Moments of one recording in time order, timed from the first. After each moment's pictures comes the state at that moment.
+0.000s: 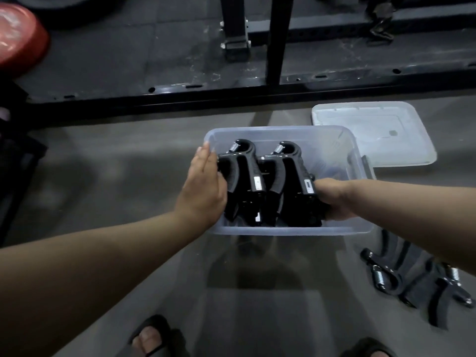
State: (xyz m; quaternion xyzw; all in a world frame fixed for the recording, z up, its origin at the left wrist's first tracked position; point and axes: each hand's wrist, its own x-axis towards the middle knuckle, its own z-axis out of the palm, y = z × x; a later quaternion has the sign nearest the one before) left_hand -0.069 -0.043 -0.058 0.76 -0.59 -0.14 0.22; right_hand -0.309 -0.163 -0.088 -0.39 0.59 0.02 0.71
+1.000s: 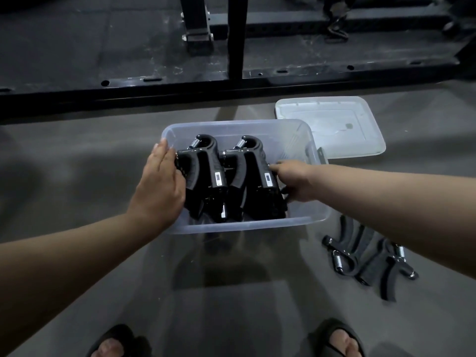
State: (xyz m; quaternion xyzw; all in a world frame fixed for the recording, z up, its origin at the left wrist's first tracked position) left_hand -0.067 -0.044 -0.063 0.76 -0.60 -0.11 0.22; right_hand -0.302 -0.169 -0.060 -0.44 0.65 0.00 0.62
